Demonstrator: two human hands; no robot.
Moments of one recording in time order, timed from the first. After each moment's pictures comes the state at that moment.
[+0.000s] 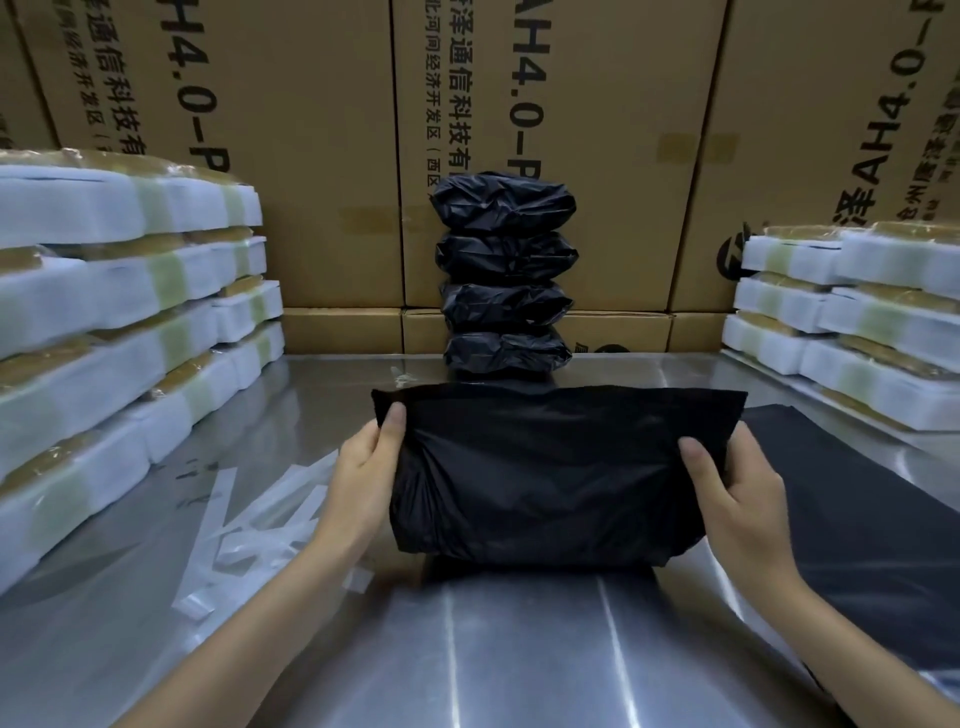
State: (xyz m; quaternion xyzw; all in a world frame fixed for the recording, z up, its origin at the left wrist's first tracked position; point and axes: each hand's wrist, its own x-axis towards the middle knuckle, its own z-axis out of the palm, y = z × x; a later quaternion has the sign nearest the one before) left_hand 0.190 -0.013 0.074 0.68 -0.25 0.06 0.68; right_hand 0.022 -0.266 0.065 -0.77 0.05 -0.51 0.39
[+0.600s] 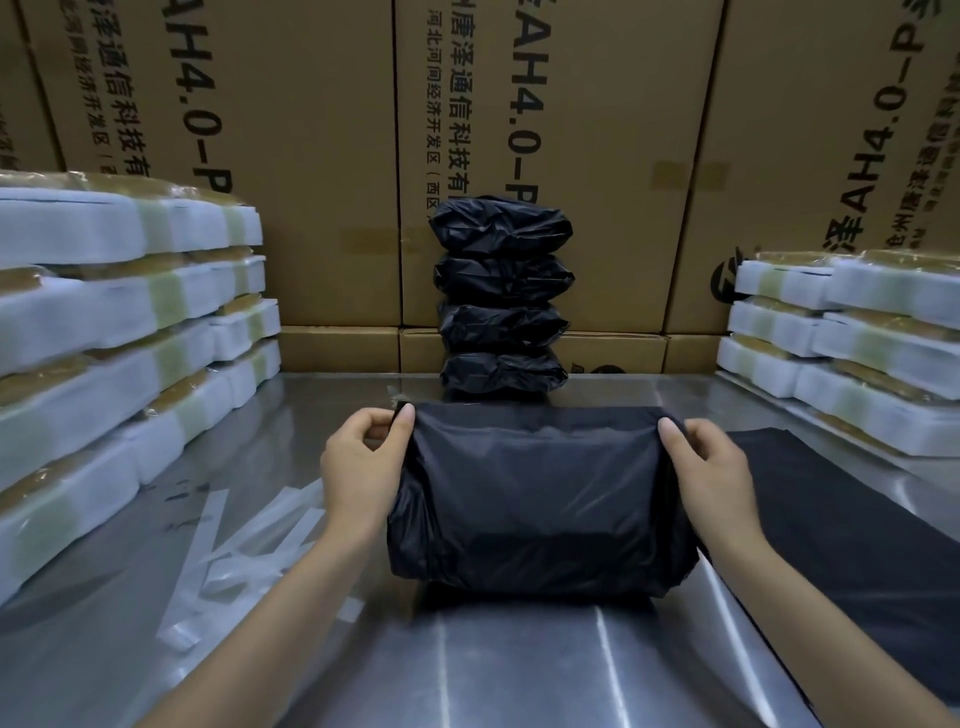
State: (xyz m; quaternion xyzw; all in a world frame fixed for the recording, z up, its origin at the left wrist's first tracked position) left_hand 0.205 -0.031 0.092 0.70 -0.16 0.19 0.67; right_hand 0.057 -0.278 0.092 -0.74 0.20 -0.44 0.46
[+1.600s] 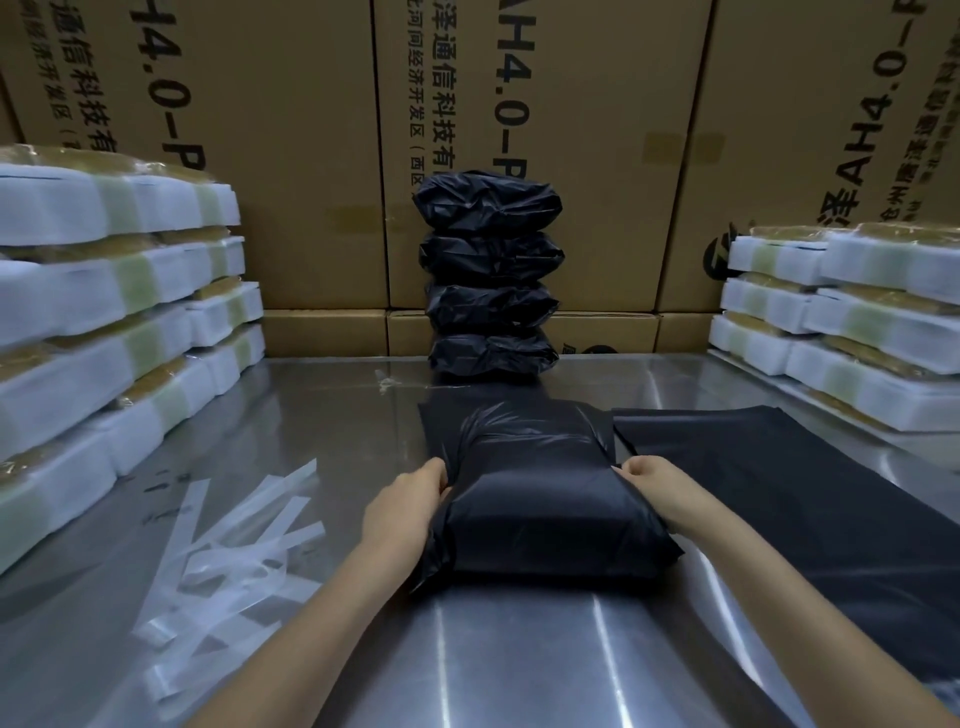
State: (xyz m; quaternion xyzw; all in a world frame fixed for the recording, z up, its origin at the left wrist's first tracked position) left_hand 0.198 -0.066 0.057 0.94 -0.23 0.00 0.25; right_hand 0.086 -0.297 0.072 -0.86 0.29 -0.10 0.41
